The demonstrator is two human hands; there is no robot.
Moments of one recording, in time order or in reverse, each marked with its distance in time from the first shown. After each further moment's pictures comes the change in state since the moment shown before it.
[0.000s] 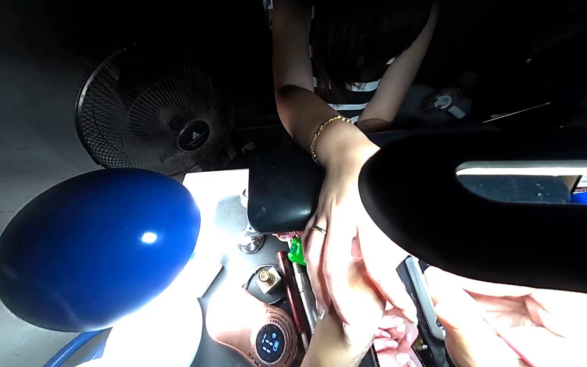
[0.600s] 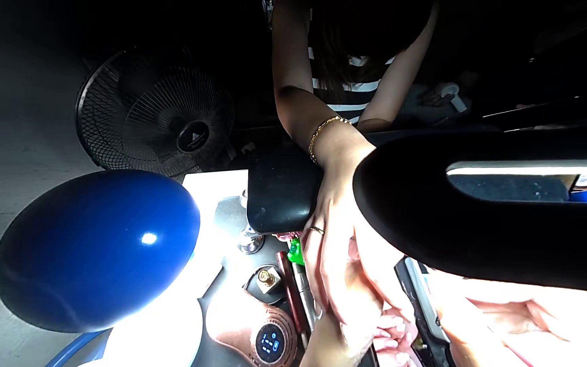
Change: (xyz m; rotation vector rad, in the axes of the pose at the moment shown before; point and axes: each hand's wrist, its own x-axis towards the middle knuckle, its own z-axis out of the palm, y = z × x) left_hand -0.004 0.001 -0.004 0.037 -0.043 0.000; right_hand 0.002 -0.002 -0.002 0.071 -0.036 0.003
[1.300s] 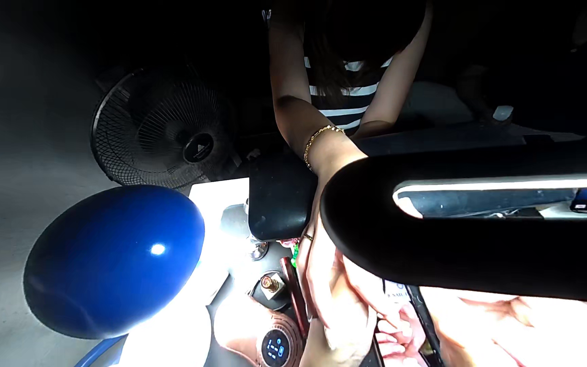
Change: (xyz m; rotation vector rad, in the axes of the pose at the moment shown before) left_hand -0.003 0.006 -0.004 -0.028 -0.023 -0.031; right_hand 0.000 0.004 0.011 0.077 0.100 -0.016
